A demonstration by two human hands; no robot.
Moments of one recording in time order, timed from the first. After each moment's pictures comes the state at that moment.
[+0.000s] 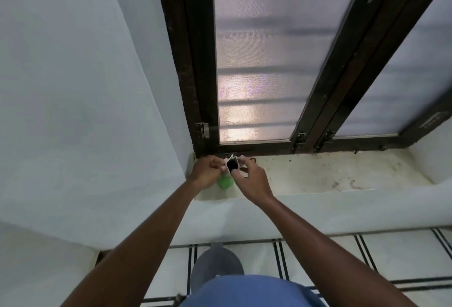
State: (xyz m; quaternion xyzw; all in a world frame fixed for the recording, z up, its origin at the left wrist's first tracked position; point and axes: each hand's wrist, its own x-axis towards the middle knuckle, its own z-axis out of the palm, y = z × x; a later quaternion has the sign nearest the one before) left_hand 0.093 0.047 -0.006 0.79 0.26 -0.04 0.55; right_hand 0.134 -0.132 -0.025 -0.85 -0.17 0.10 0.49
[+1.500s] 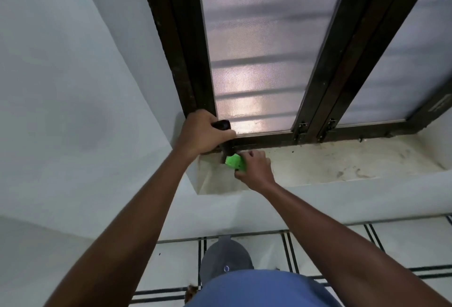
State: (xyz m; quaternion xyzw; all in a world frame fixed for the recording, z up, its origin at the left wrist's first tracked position) left_hand 0.101 0.038 0.142 0.92 0.19 0.06 0.32; right_hand 0.160 -0.131 -0.039 -0.95 -0.23 0.08 0.19
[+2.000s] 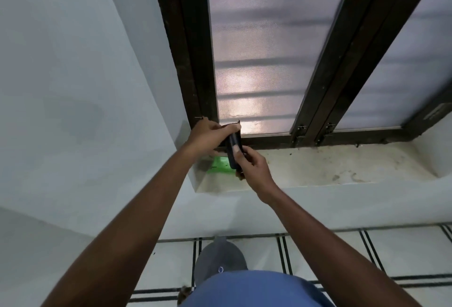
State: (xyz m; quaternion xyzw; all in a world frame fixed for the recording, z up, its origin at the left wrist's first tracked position) left_hand 0.091 0.023 0.137 0.81 0.25 -0.01 0.53; right_hand 0.106 -0.146 0.040 -0.69 -0.11 0.22 0.68
